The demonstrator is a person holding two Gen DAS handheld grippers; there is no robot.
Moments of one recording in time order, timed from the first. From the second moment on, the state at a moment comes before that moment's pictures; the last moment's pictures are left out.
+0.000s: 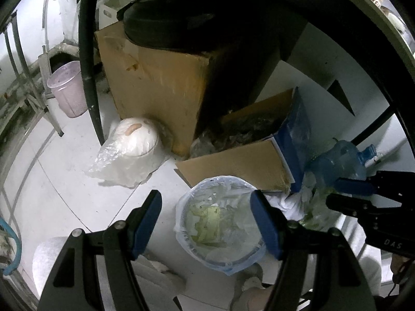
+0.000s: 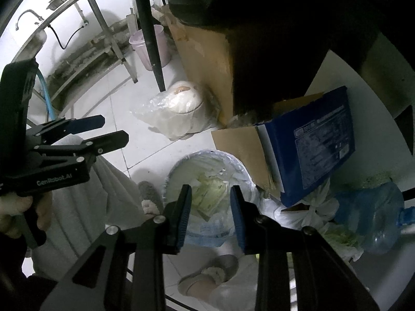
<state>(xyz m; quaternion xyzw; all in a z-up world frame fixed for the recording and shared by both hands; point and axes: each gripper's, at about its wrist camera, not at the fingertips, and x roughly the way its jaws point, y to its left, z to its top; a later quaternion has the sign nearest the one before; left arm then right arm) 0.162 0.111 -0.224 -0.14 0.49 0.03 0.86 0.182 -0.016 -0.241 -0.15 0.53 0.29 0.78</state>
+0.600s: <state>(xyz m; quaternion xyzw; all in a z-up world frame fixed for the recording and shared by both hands) 0.140 0.095 -0.179 -0.12 0.47 0.01 0.88 0.157 -0.032 -0.207 -0.14 0.50 0.29 0.80</state>
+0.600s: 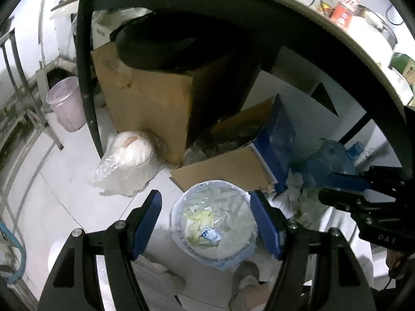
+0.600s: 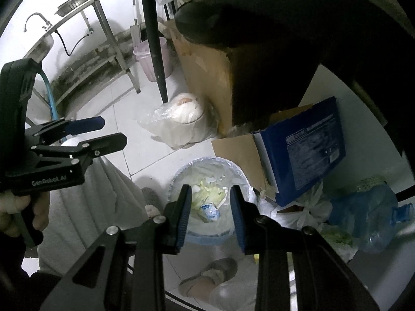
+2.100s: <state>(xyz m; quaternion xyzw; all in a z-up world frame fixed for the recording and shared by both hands) 0.105 0.008 -0.059 -0.01 0.40 -0.04 0.91 0.100 -0.120 -0.091 -0.09 0.39 0.29 0.87</state>
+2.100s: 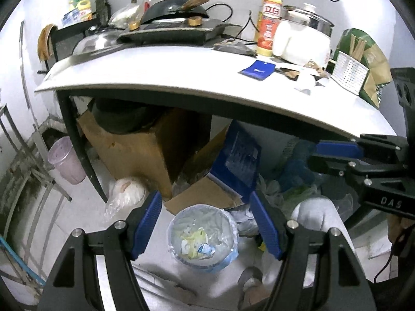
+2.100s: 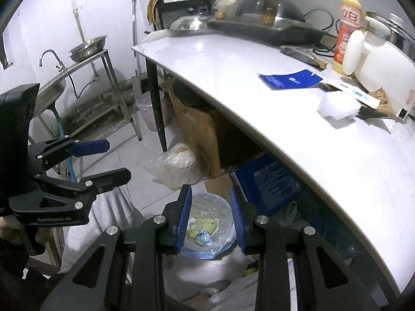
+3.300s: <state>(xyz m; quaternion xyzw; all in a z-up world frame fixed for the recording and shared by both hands) 0.202 -0.103 -0.002 0.07 0.37 -0.11 0.92 0.168 -0.272 -0.046 0.01 0.34 0.22 0.91</state>
